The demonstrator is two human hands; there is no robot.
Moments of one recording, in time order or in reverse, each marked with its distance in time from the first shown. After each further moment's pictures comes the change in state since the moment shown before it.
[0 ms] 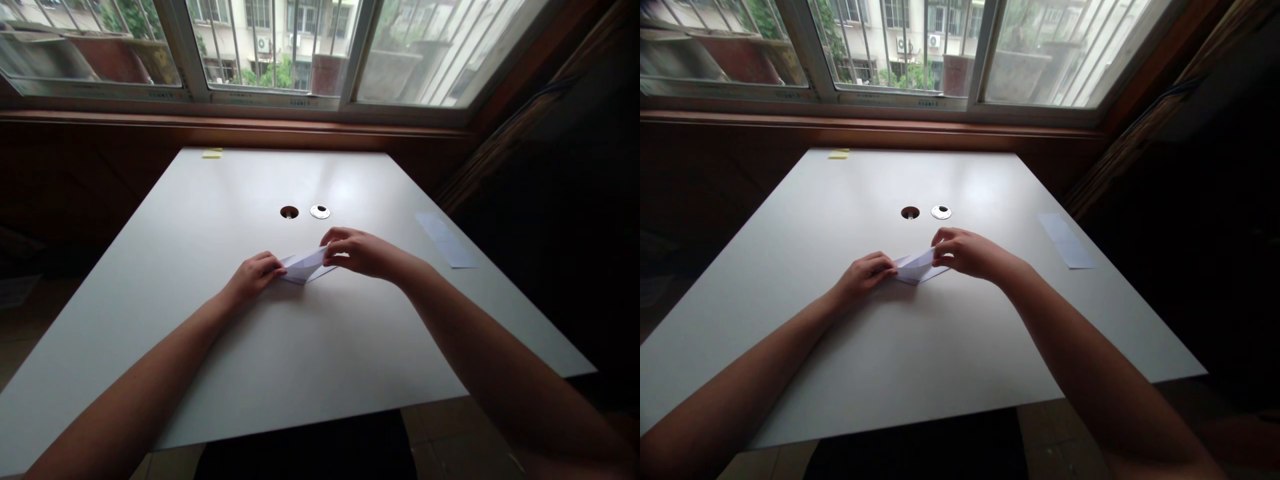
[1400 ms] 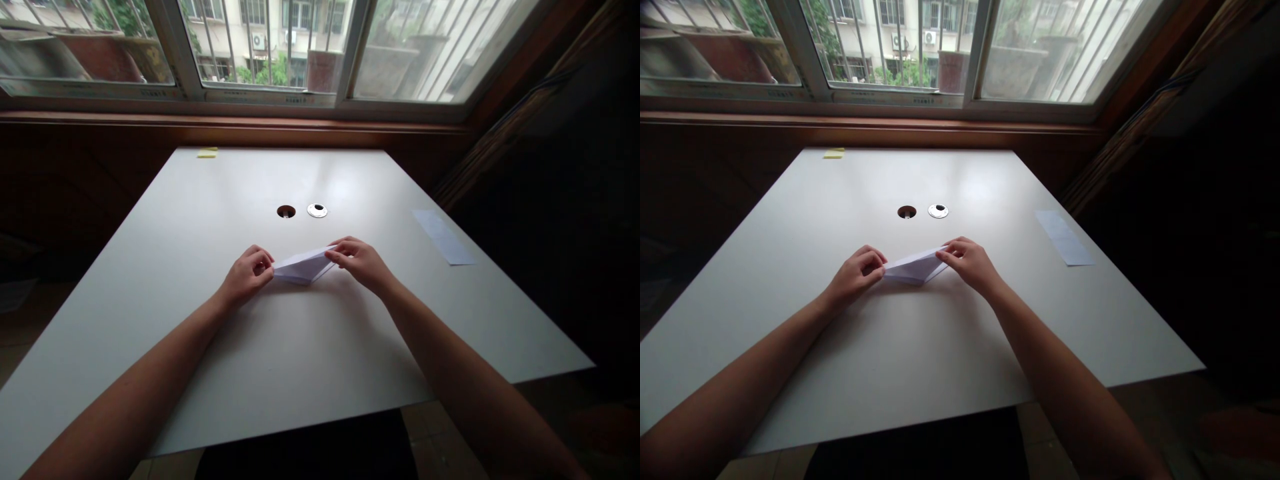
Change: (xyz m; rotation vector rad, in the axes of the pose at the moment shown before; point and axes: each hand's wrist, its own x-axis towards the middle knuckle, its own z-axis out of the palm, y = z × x) left_hand 0.000 0.016 -0.007 -0.065 0.111 -0.192; right_hand -0.022 0.007 0.050 0.452 0.388 0.518
